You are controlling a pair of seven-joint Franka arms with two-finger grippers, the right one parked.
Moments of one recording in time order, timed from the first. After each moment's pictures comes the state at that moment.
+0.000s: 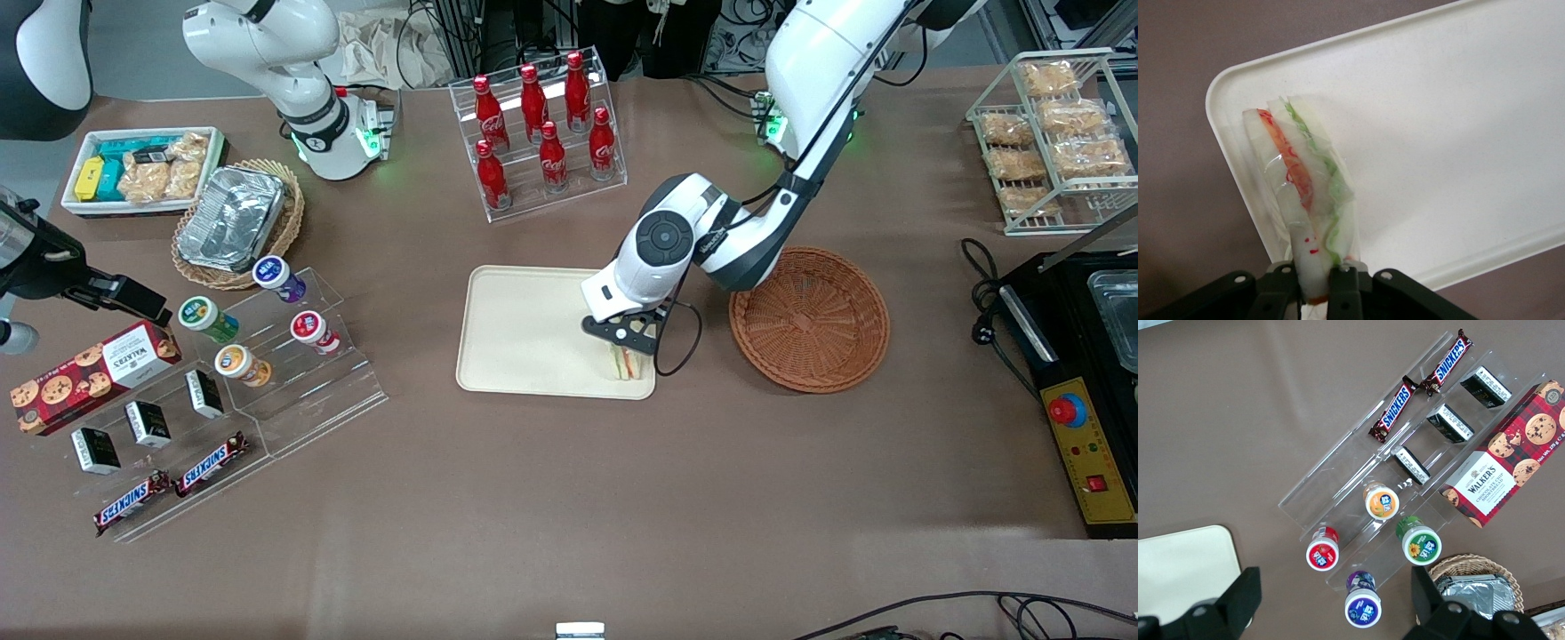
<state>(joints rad) -0.39 0.51 -0.36 -1.85 0.04 2.32 -0.36</state>
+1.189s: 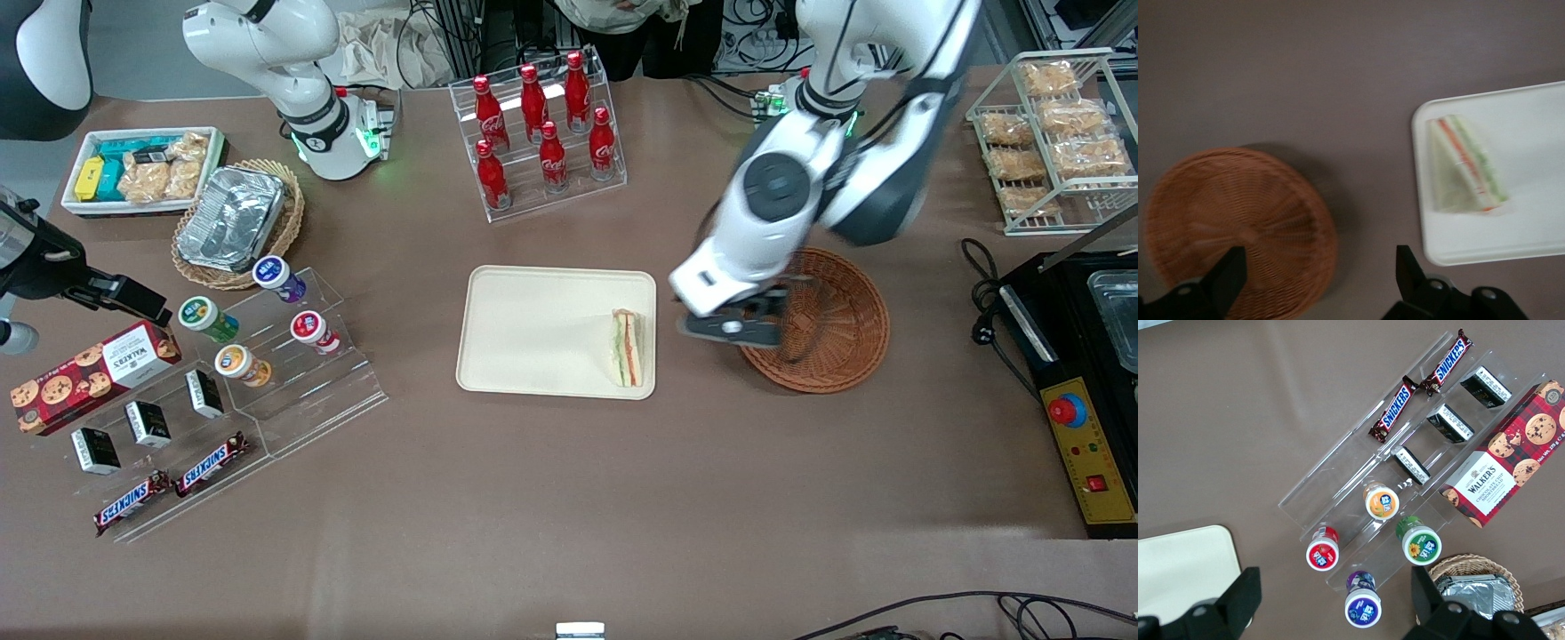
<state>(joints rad) -0.15 0.16 -0.34 -1.83 0.13 1.91 -0.34</state>
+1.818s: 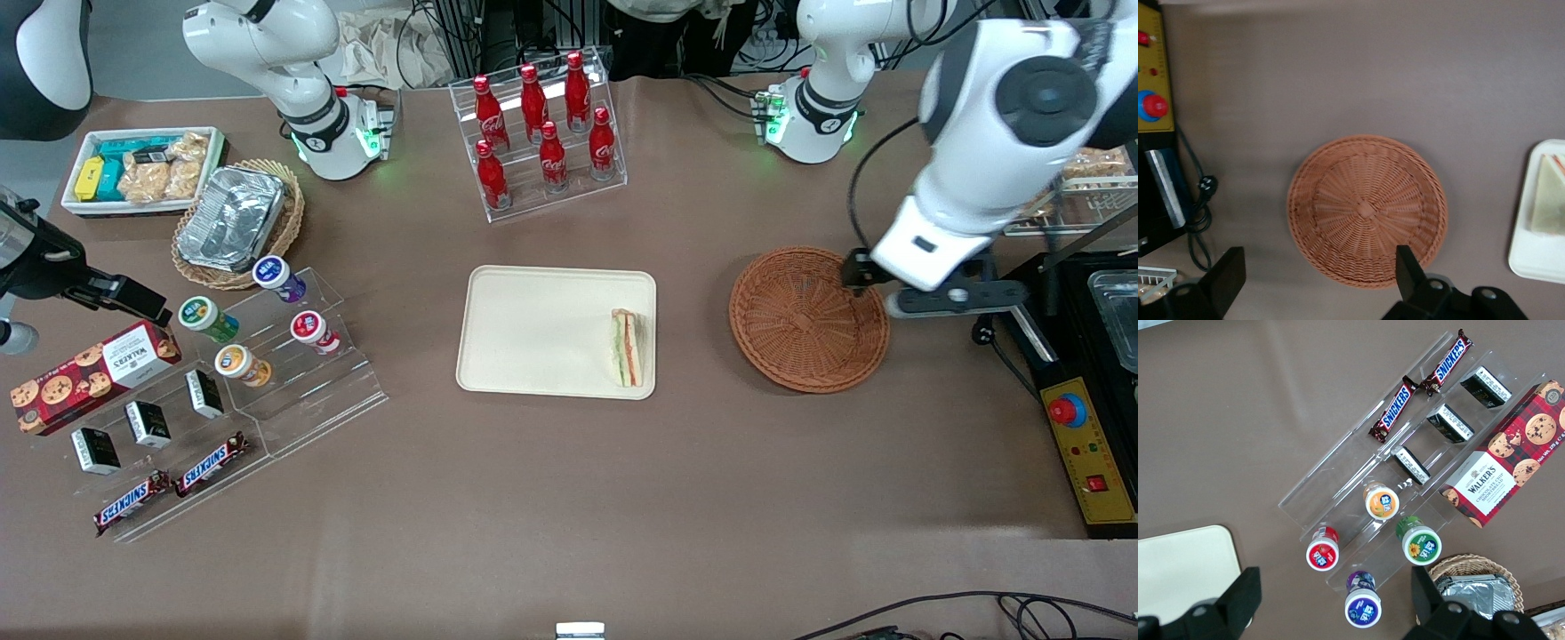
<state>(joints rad) 0.12 -0.03 -0.34 -1.83 0.13 1.78 -0.29</state>
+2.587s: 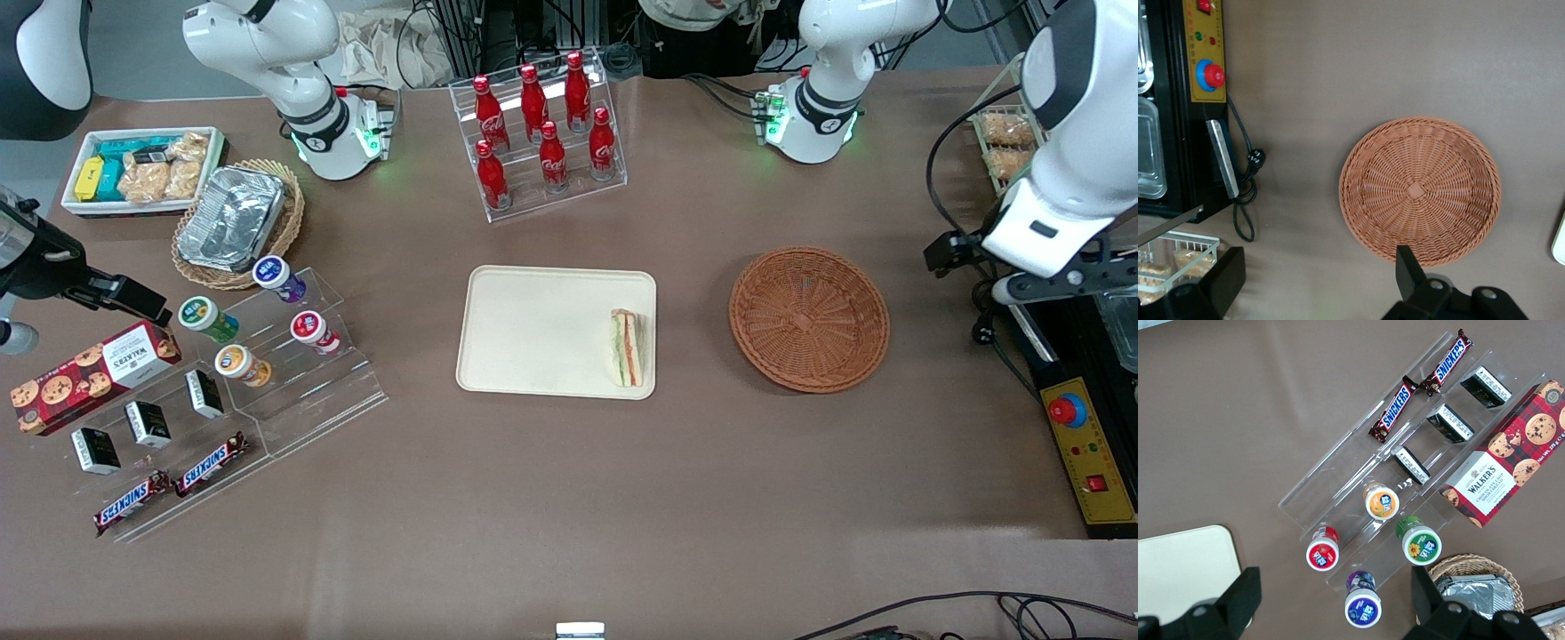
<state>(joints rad) 0.23 -0.09 -0.29 -1.82 0.13 1.66 -0.17</state>
